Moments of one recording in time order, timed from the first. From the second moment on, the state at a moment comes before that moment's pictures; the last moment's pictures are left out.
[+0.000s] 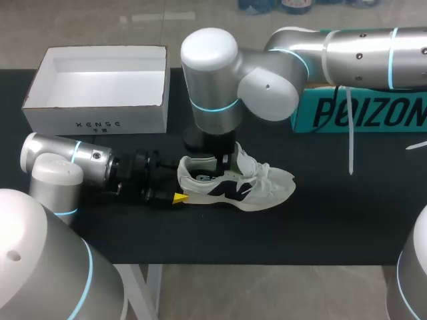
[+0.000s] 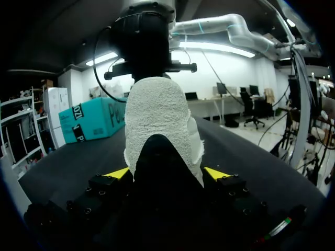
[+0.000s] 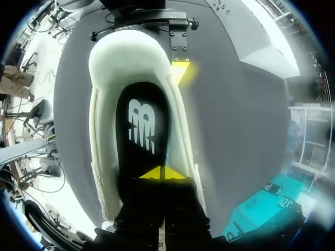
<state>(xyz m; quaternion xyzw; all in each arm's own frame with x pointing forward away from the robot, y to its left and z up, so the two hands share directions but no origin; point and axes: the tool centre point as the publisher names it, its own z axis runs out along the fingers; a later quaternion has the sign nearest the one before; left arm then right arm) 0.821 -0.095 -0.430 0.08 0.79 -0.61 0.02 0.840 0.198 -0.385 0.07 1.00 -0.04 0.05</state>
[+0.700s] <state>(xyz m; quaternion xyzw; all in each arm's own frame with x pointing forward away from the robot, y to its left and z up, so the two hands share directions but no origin) 0.822 -0.095 -0.429 0.08 0.79 -0.61 0.02 0.844 0.191 -0.391 0.09 0.99 -0.05 0.05</state>
